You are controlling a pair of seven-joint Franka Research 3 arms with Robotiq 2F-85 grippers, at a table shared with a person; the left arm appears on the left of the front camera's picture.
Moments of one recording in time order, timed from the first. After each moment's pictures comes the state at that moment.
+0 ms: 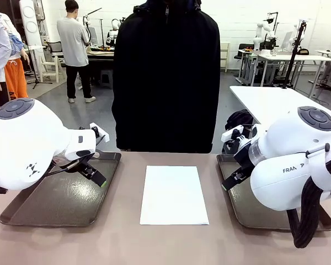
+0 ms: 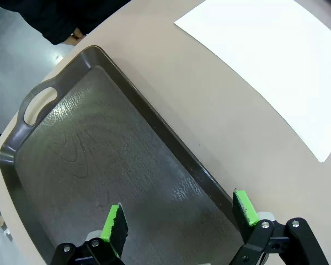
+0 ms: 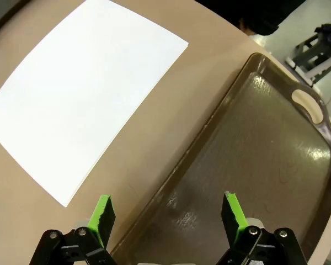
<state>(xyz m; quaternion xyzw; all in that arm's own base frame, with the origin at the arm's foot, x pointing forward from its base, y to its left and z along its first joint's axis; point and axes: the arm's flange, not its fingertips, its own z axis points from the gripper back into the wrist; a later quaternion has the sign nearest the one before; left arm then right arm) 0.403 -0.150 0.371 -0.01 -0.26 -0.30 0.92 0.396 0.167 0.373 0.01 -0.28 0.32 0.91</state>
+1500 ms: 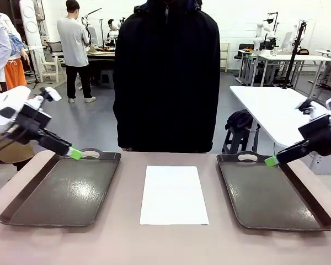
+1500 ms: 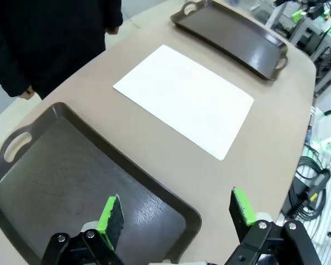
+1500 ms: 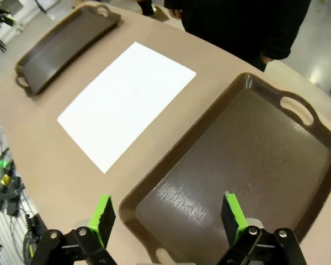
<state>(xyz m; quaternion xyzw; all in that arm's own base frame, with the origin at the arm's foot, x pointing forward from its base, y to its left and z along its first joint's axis) 0.372 -0.054 0.471 -0.24 -0.31 -0.37 0.84 0.380 0.018 0.459 0.20 -0.31 0.32 0.87</state>
